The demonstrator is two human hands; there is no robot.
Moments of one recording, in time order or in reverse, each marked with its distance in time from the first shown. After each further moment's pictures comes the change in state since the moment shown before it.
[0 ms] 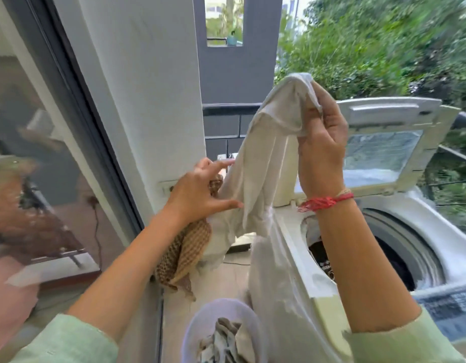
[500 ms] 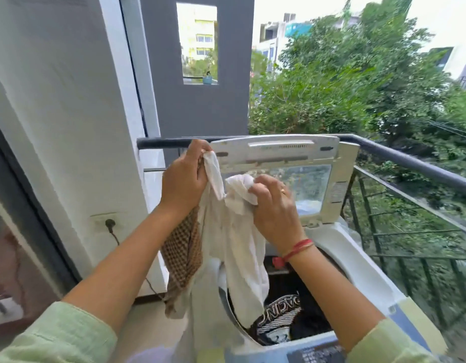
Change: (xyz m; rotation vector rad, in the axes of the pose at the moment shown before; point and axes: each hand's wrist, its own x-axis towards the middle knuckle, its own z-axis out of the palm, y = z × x) left_hand 0.147 0.178 0.120 0.057 0.512 0.107; right_hand 0.056 0.043 -0.243 -1.159 -0.246 -0.914
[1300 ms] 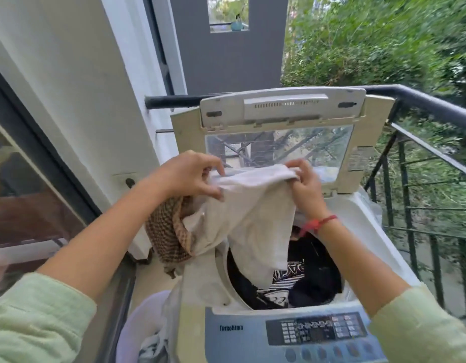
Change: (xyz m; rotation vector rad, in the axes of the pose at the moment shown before) left_hand -0.012 0.010 0.028 0.191 -0.919 -0.120; right_hand -0.057 0.099 0.006 0.857 -0.353 1.057
